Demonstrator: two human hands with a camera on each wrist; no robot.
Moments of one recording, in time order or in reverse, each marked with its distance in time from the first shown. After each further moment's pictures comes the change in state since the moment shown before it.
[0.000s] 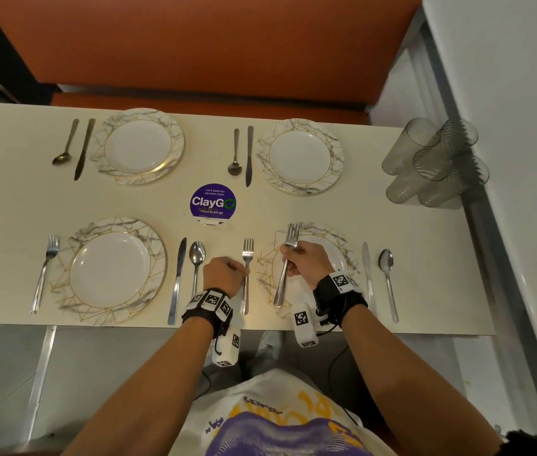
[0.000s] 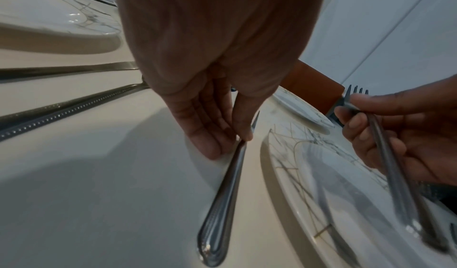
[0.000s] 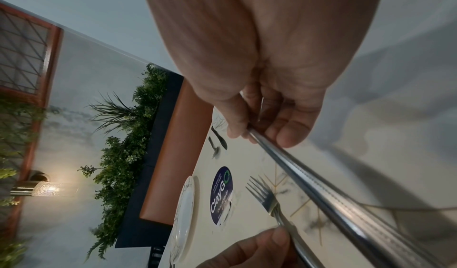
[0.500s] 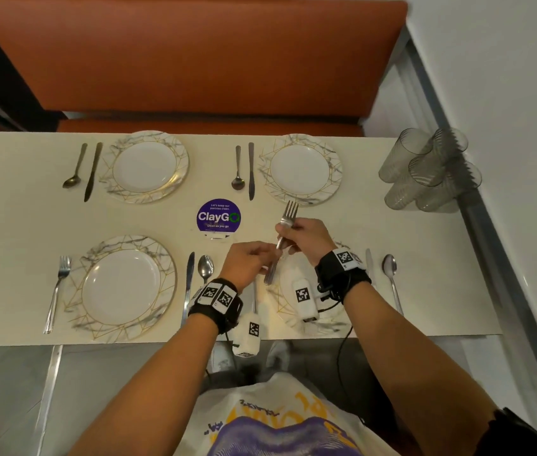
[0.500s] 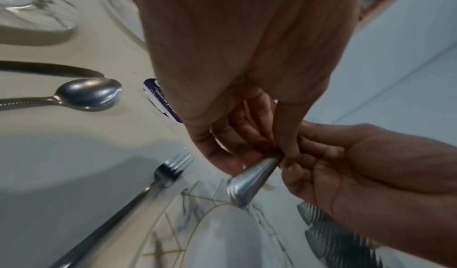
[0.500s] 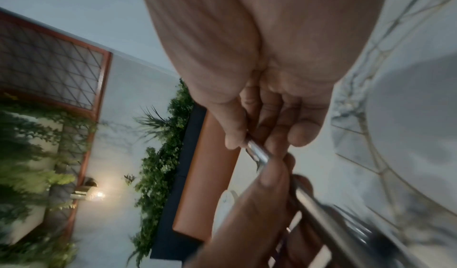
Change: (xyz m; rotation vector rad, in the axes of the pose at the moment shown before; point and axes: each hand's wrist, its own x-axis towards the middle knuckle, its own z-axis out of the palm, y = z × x) left_hand -0.016 0.066 -0.028 -0.448 -0.274 0.199; right_hand 0.001 -0.077 0.006 0.035 -0.029 -0.143
